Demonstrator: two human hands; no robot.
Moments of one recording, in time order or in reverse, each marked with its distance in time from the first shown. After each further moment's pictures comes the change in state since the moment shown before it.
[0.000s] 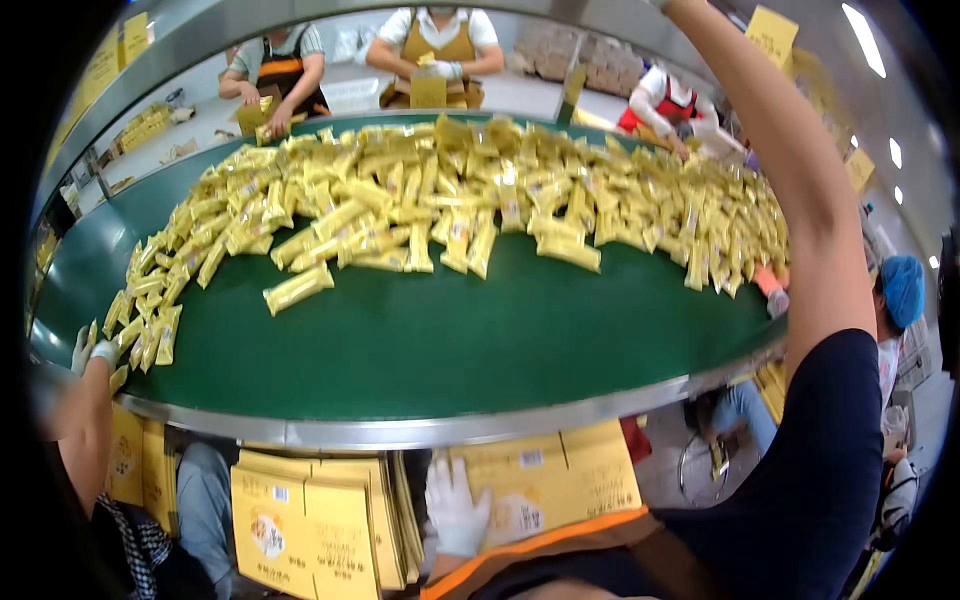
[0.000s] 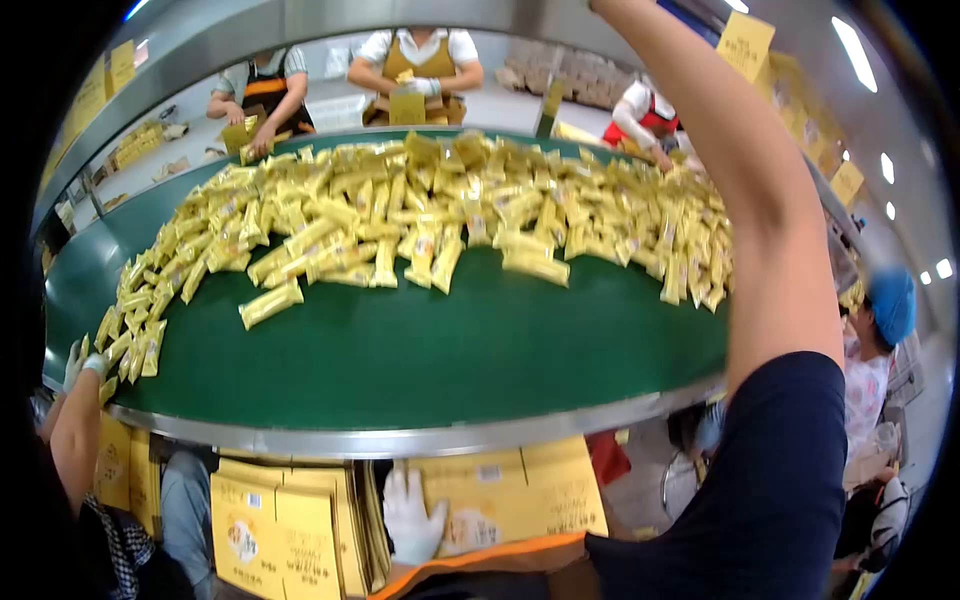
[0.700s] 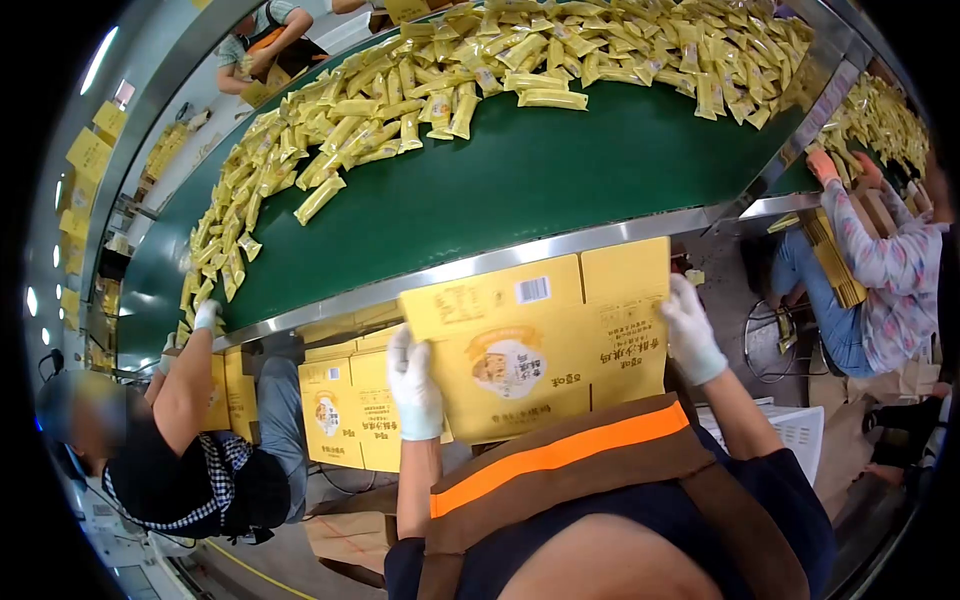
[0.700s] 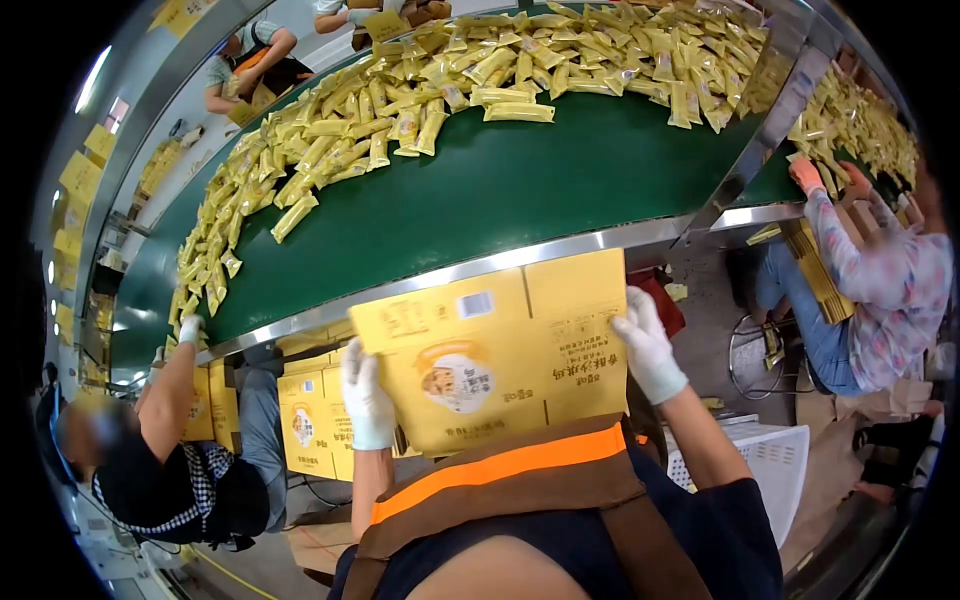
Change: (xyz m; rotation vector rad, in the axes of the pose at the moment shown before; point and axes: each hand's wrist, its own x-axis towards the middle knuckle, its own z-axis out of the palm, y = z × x) left_hand -0.016 0.044 -0.099 -1.212 0.108 -0.291; right_hand -0.402 -0.301 -0.456 1.488 -0.285 2.094
